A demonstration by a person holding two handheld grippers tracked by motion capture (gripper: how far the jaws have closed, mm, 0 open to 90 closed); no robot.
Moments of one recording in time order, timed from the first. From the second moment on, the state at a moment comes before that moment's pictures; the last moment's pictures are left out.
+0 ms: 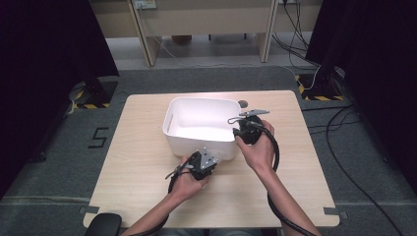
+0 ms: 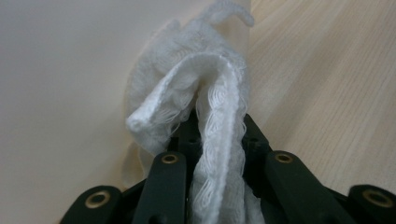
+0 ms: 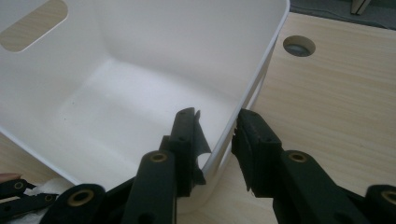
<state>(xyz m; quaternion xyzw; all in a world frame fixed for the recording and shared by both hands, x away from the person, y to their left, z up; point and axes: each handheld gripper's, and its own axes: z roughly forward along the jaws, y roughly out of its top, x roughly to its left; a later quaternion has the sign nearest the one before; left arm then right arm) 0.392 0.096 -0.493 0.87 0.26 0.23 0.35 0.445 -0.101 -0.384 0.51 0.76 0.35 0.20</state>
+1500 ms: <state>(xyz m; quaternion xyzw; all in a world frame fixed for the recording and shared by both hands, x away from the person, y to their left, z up) 0.388 0.085 -0.470 0.86 0.25 0.23 0.38 0.445 -0.101 -0.384 0.51 0.76 0.35 0.20</state>
